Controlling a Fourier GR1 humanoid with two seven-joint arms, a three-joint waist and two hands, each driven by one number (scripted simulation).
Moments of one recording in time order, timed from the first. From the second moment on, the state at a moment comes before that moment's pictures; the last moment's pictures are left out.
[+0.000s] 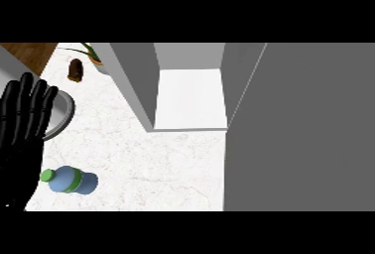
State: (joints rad) left arm -0.03 0.13 0.01 -2.10 0.01 -0.02 0.02; right arm 0.03 -0.09 -0.01 -2.10 -0.01 -0.01 -0.01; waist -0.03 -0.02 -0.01
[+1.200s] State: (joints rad) left arm 0.61 0.14 0.40 -2.32 0.68 -0.36 0.14; right arm 0.53 -0.11 0.11 -2.45 -0.15 0.18 0.09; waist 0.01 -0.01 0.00
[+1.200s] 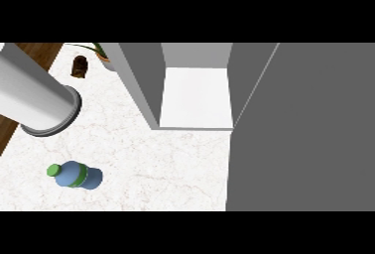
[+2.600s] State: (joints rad) left arm 0.50 0.06 0.47 -2.02 0.58 -0.51 0.07; right arm 0.86 -0.11 0.08 -2.49 -0.15 0.37 -0.15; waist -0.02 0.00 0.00
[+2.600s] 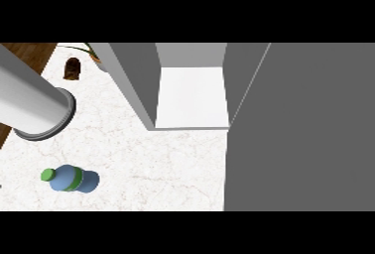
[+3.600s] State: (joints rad) left arm 0.19 0.08 0.46 -1.37 0.23 -0.52 -0.27; right arm 1.06 -0.10 0.11 -2.50 -0.12 0.46 -0.32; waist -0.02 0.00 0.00
